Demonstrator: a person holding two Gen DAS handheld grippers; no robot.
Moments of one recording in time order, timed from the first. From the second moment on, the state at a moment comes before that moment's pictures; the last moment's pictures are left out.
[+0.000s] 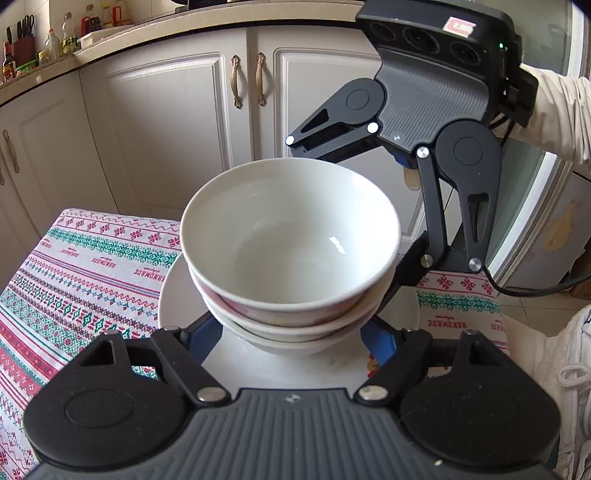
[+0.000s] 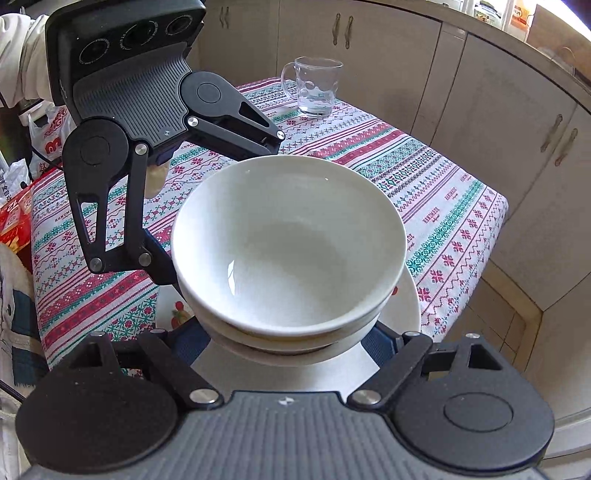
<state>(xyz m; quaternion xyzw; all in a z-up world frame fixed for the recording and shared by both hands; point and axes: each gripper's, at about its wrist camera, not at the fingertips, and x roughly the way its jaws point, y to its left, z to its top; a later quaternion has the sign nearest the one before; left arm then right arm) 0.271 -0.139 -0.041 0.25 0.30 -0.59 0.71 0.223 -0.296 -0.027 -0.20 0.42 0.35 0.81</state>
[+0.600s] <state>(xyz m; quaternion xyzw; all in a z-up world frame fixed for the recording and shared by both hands) 0.264 -0.138 -0.041 0.25 0.29 -0.58 0.72 0.223 -0.299 -0.031 -0.18 0.41 0.35 0.82</state>
